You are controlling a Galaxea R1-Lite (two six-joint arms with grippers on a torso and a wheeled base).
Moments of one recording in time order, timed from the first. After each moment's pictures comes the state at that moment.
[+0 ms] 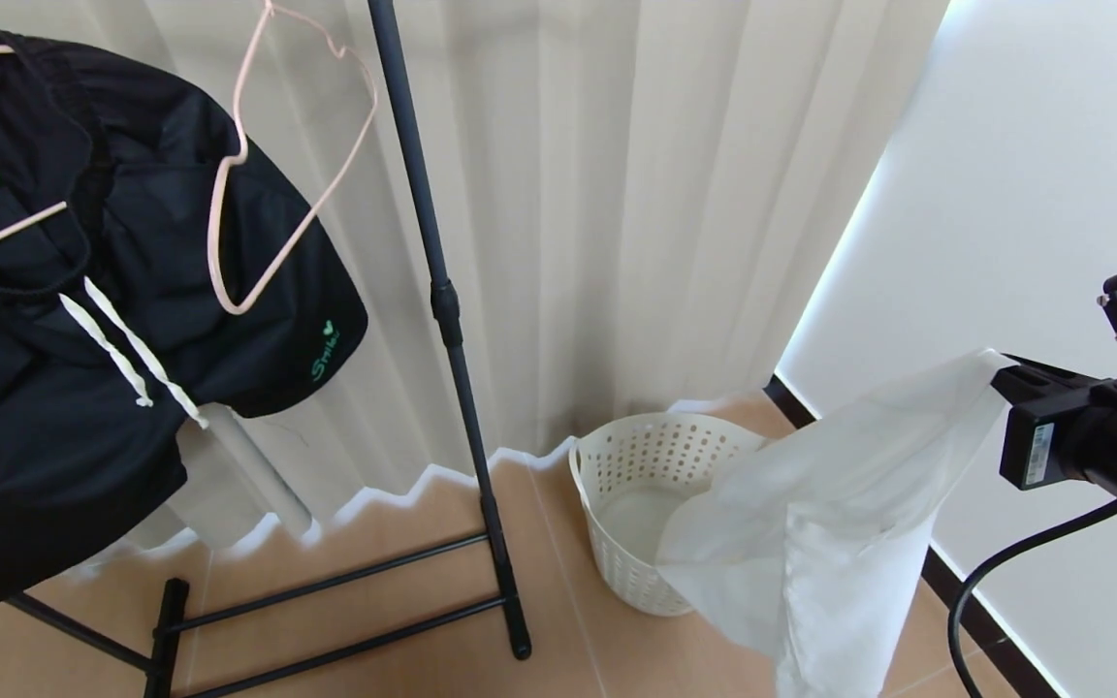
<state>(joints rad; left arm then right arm) 0.00 0.00 0.00 0.00 -0.08 0.02 0.39 1.25 -0.53 -0.60 -0.39 -0.17</state>
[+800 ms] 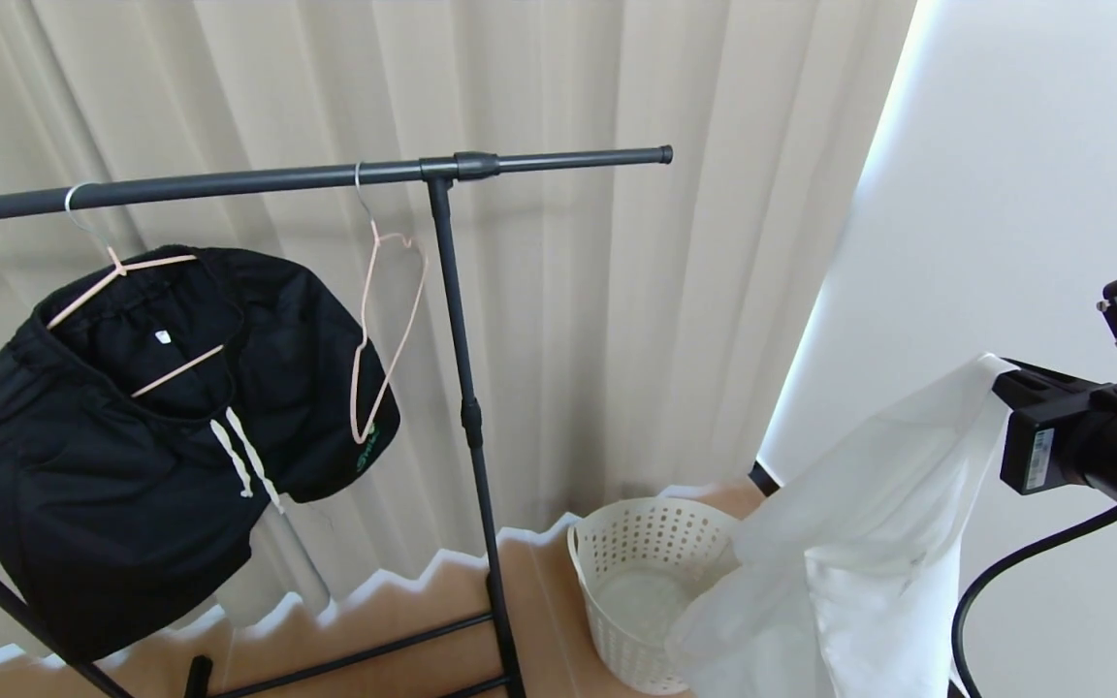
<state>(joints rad) 0.00 0.00 0.00 0.00 -0.08 0.02 0.39 1.25 -0.52 -0.60 -0.39 -0.17</state>
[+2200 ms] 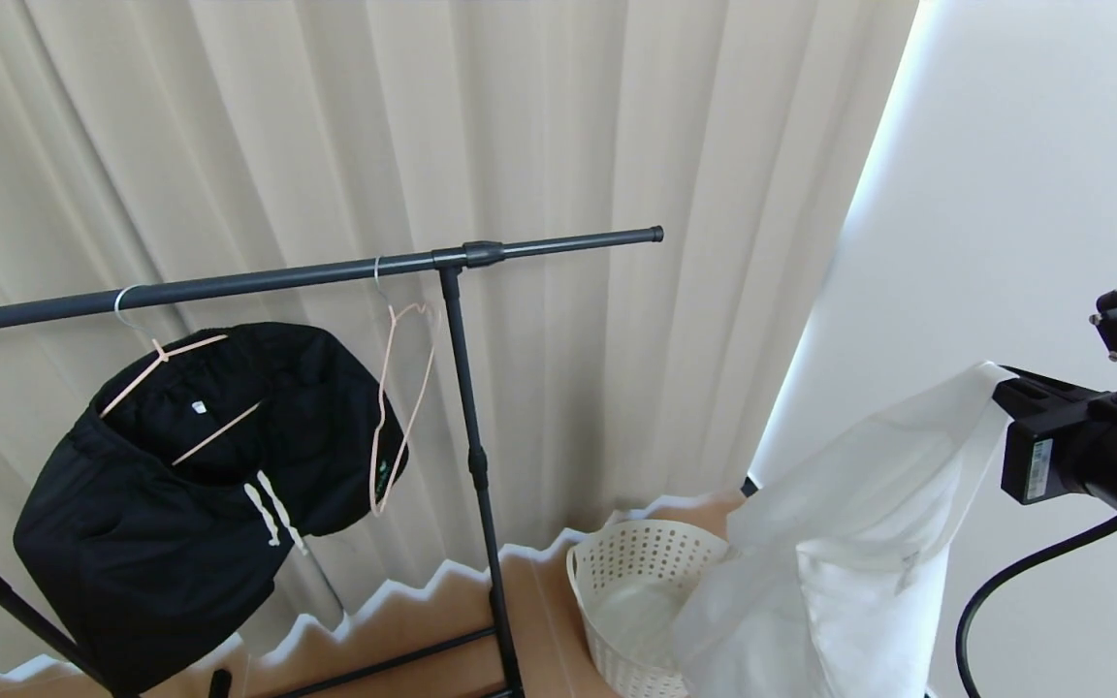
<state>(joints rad) 0.00 0.00 0.00 0.00 -0.08 0.02 0.39 1.25 -0.50 -0.60 -0.39 -0.20</state>
